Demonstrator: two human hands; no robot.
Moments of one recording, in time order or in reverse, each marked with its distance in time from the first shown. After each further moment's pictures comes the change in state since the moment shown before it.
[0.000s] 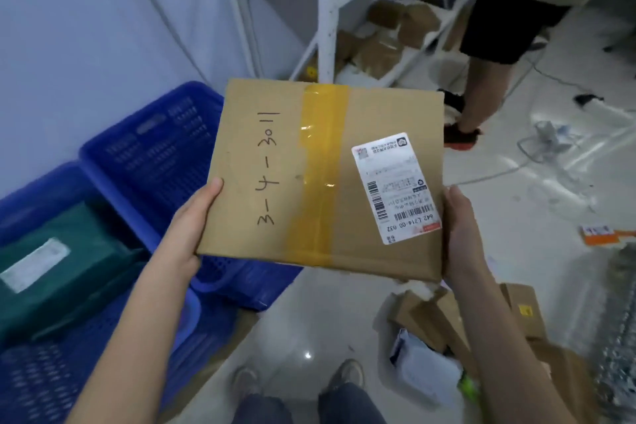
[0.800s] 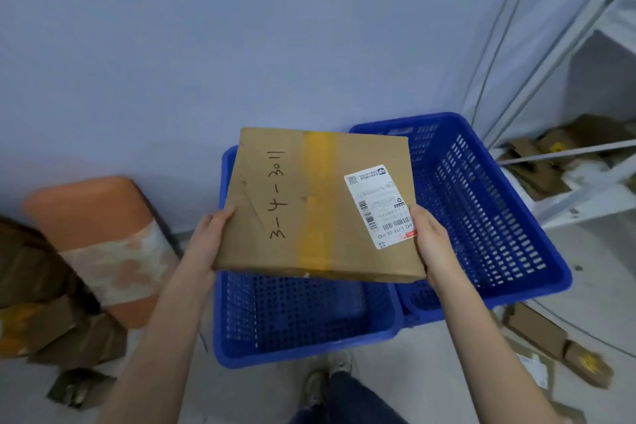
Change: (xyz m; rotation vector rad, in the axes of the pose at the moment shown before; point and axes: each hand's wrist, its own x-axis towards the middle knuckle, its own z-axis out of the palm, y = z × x) left_hand -0.110 -0.065 -0.410 -0.426 0.712 -0.036; right_hand -0.049 0.136 0.421 -0.618 -0.534 -0.014
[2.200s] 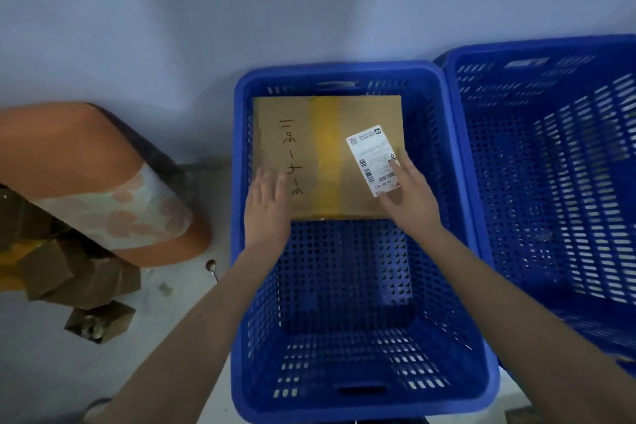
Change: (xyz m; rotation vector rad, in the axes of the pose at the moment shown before) left_hand 0.246 -0.104 0.026 1.454 0.059 0.569; right_hand 0.250 0.114 0.177 -1.014 -0.219 -0.362
